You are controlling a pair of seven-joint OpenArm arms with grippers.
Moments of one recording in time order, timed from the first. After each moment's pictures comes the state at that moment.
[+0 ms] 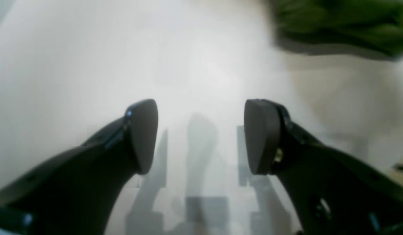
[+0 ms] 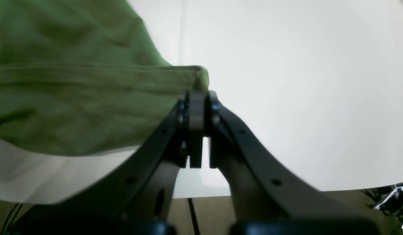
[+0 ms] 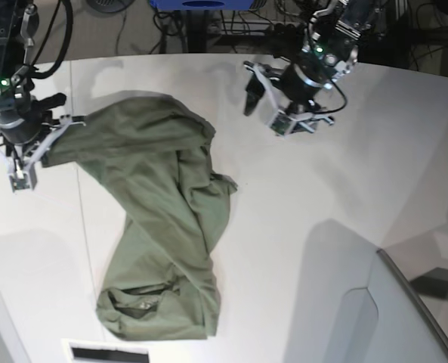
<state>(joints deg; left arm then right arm) 19.4 -18.4 21.8 89.8 -1.8 -6.0 18.3 -19.0 8.0 13.4 115.3 2.1 12.2 -58.0</state>
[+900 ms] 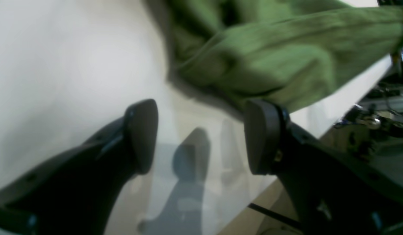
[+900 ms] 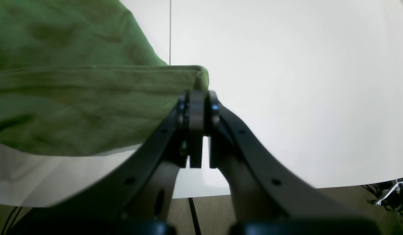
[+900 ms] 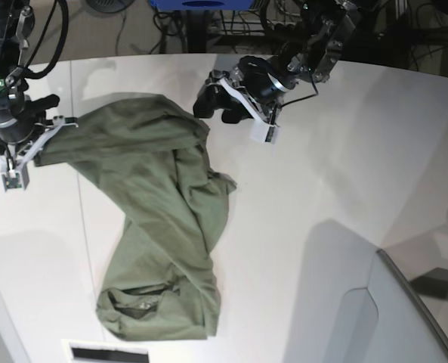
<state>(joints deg) 13.3 -12.7 21.8 75.0 -41.6 -16.7 18.3 -19.0 7.8 15.2 114.5 2.3 12.3 -57.6</state>
